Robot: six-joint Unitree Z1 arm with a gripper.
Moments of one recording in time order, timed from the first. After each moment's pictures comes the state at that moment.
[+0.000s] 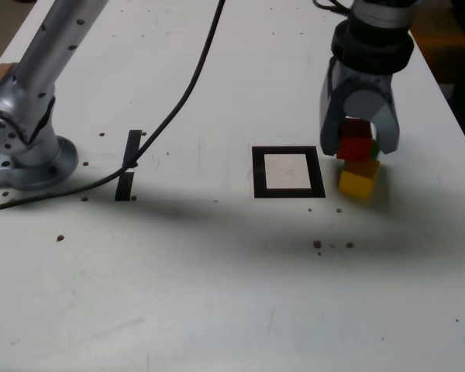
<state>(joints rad) -0.08 2.25 -1.98 1.36 0.00 0.07</state>
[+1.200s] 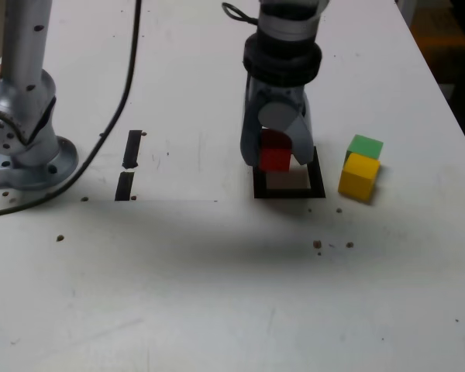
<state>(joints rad) -0.10 1.97 -1.40 1.10 -0.02 -0.03</state>
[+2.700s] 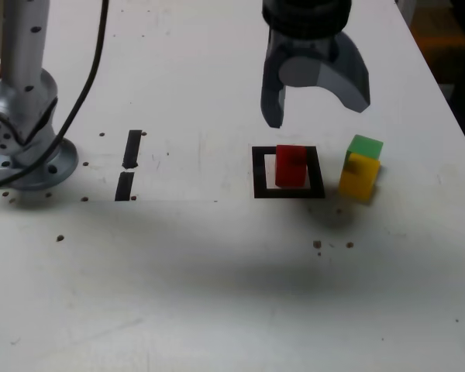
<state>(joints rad) -0.17 1.99 -1.75 1.40 0.09 0.00</state>
